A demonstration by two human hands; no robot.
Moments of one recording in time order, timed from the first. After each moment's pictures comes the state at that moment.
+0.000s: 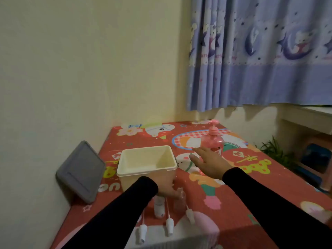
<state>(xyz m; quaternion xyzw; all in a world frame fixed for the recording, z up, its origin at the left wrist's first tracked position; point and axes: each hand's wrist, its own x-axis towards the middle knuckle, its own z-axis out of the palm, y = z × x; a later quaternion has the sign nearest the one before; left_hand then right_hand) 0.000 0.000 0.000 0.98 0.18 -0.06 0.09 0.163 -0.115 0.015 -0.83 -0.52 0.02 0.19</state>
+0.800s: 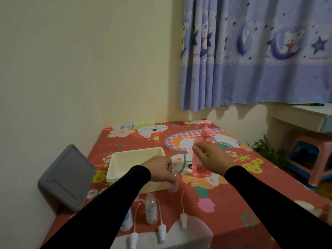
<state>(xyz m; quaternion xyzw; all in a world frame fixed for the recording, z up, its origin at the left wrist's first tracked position) 0.027 0.019 0.027 0.96 0.21 0.01 0.20 0.196 -0.122 0.020 -0.81 -0.51 -0.10 0.28</state>
